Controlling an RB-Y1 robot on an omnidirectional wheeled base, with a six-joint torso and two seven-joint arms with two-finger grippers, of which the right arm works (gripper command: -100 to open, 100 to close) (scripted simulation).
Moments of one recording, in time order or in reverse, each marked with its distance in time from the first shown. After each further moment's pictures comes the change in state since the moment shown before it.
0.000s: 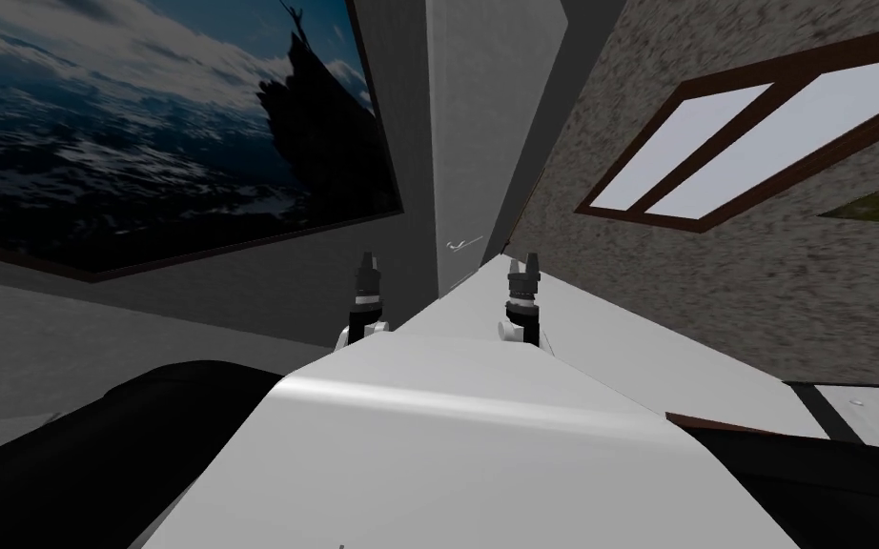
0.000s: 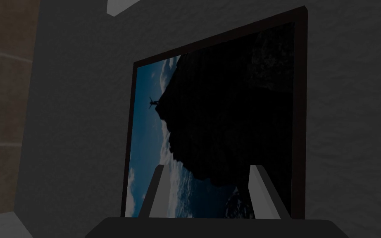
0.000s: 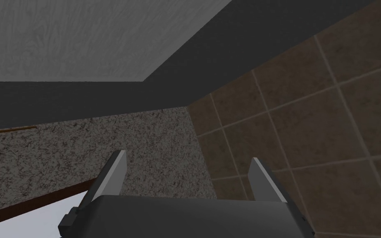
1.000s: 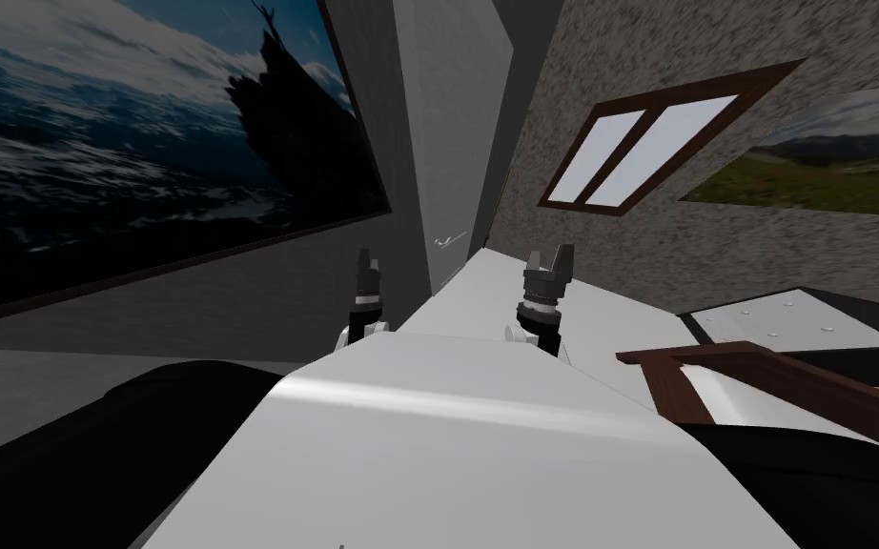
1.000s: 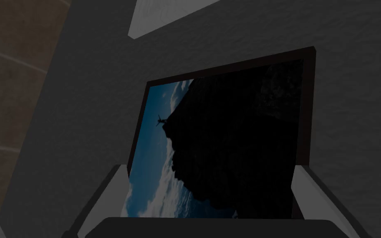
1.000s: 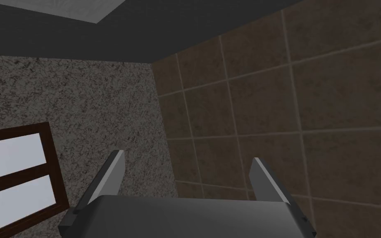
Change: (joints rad) arm 0.109 0.039 -0.003 -0.240 0.009 0.010 0.029
